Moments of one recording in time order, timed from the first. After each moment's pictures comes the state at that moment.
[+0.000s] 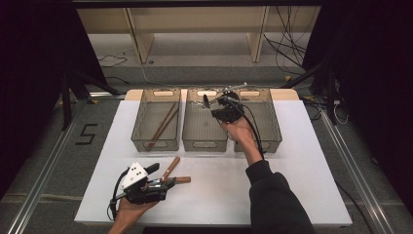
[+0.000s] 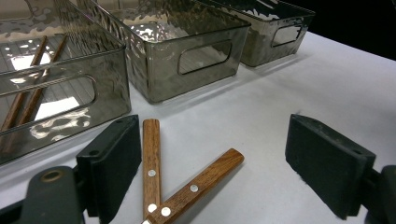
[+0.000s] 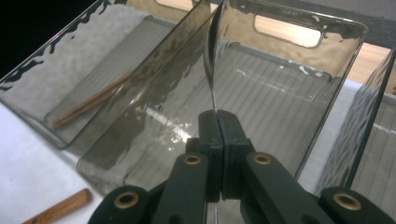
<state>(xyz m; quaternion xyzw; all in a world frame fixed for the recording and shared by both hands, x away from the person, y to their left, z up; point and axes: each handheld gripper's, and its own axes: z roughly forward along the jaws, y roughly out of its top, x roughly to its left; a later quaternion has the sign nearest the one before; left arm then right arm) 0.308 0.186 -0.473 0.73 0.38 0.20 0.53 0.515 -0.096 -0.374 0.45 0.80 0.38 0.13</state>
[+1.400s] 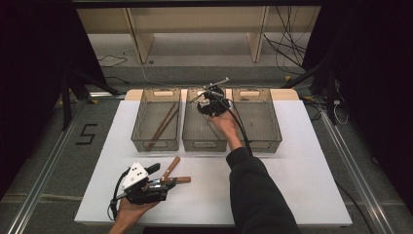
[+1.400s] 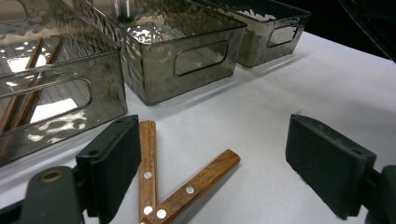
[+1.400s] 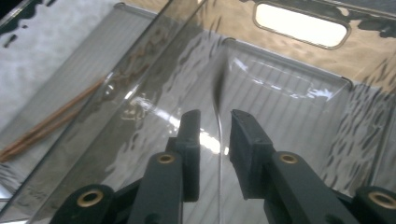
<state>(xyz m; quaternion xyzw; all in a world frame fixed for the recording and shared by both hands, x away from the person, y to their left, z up) 0.308 0.185 -0.472 0.73 0.38 0.20 0.53 0.562 -0.057 -0.397 0.47 0.80 0.34 0.13</state>
